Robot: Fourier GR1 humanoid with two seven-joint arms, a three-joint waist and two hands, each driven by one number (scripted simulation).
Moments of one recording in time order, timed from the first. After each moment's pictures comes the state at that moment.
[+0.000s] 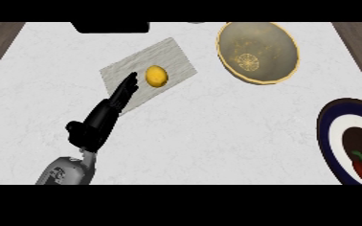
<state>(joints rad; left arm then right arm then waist) -0.17 0.26 -0.31 -1.53 0.15 0.02 0.02 0.11 -1.09 -0.14 -1.61 0.14 0.87 0.08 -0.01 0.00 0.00</state>
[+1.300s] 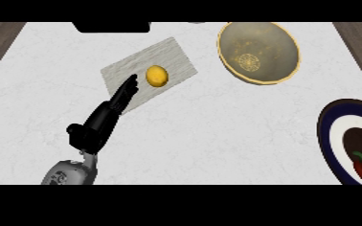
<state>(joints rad) -0.13 0.17 -0.22 -1.55 0.06 -0.07 0.04 0.18 -0.79 -0.22 -1.56 0.65 0.65 -0.13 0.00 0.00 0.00</state>
